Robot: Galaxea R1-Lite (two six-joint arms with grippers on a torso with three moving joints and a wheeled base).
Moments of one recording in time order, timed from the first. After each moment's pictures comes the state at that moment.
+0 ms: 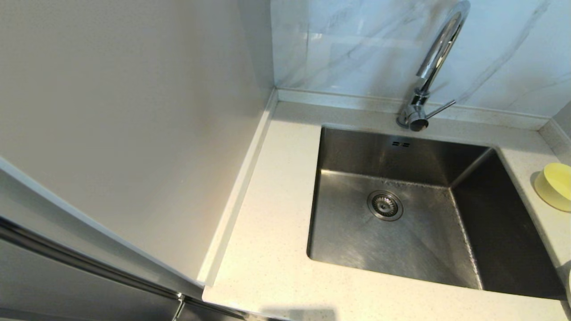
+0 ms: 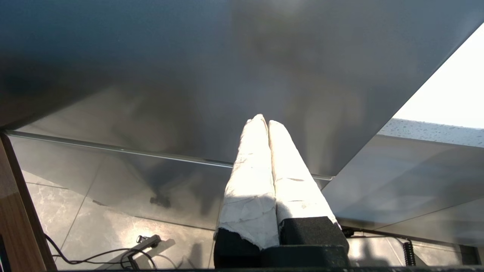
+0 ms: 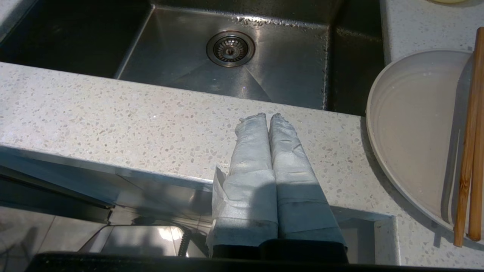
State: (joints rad) left arm 0.00 0.00 0.00 0.00 0.00 0.00; right arm 0.00 0.00 -0.02 0.08 -0.04 0.07
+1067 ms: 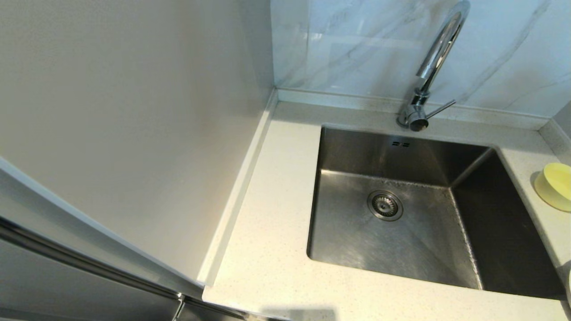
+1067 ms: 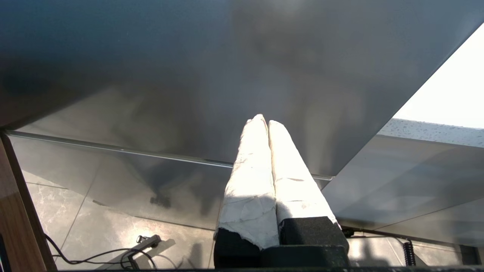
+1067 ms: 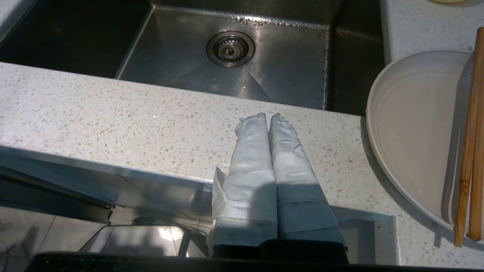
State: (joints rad) left arm 0.00 0.00 0.00 0.00 0.00 0.00; right arm 0.00 0.00 -0.02 0.08 -0.04 0.07
